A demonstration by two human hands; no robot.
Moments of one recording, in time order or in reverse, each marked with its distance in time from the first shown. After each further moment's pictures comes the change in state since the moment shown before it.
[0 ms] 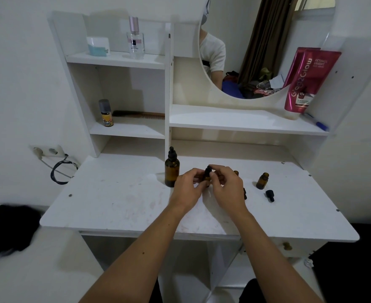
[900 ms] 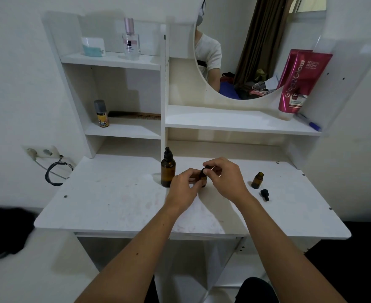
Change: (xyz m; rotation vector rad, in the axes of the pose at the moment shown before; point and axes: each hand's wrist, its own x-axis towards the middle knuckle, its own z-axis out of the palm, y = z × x) left_hand -0.003 0.006 -0.004 -0.045 0.000 -0.008; right_hand 0.030 -0.015 -0.024 -0.103 -0.184 -0.034
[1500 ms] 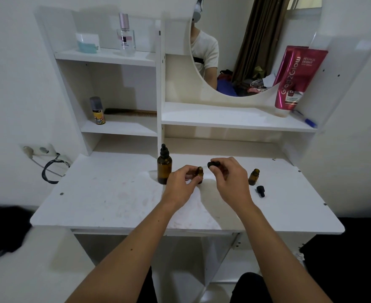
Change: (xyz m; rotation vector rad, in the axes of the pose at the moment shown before) left_hand 0.001 0.004 0.001 0.021 0.005 -0.051; right_hand -0.029 0.001 -0.010 0.021 0.228 -0.042
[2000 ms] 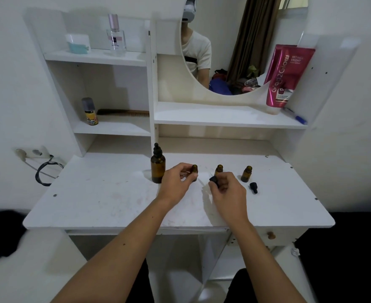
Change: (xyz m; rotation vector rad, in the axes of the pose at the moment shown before) left_hand 0.002 0.003 0.003 0.006 0.022 -0.005; right_hand -0.047 0.007 -0.002 0.038 0.042 0.267
